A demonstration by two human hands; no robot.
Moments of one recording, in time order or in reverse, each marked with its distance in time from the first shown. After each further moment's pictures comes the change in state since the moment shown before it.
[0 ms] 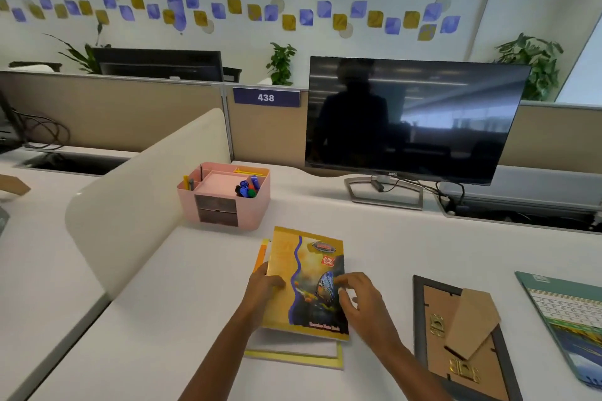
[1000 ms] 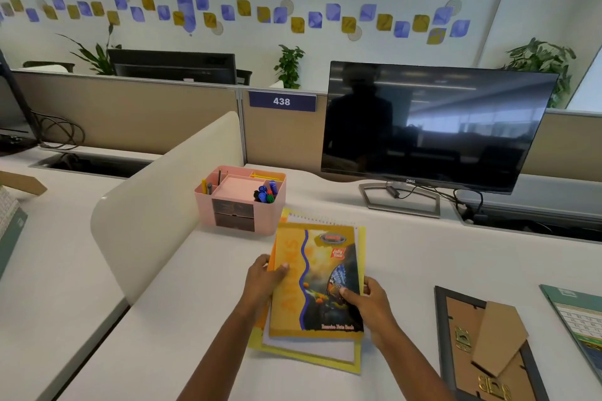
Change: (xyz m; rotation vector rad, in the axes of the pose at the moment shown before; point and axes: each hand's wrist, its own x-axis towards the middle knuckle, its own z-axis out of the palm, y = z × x) left_hand 0.017 0.012 -0.035 0.040 0.122 0.125; right_hand 0.034 -0.005 0.035 0.484 0.071 0.581
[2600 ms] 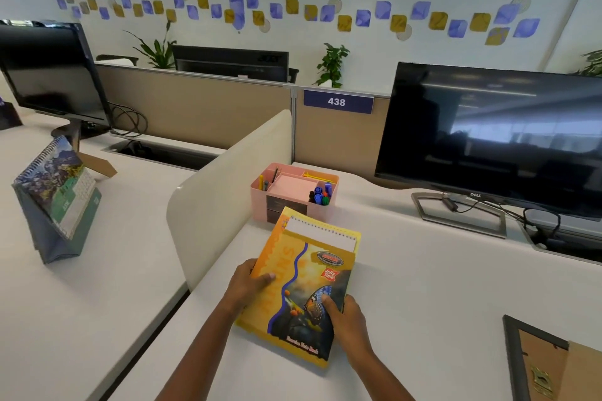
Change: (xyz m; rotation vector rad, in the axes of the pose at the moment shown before) left_hand 0.020 -0.013 -0.120 0.347 0.068 -0.044; right_hand -0.035 -0.003 0.120 -0.211 -0.166 -0.045
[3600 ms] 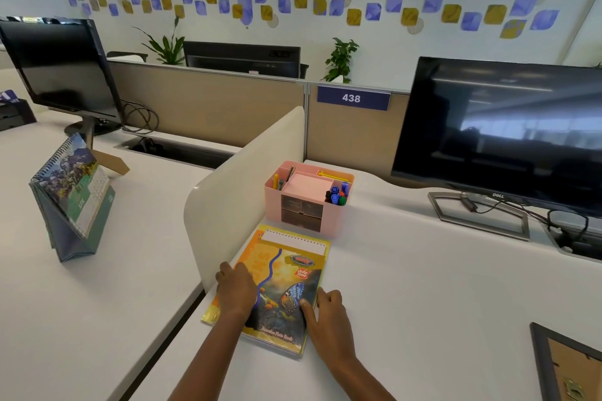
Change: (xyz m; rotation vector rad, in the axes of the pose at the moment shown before) left_hand 0.009 -0.022 -0.021 0.865 0.368 -0.047; right_hand -0.002 -0.006 0.053 -0.555 0.008 -0.345
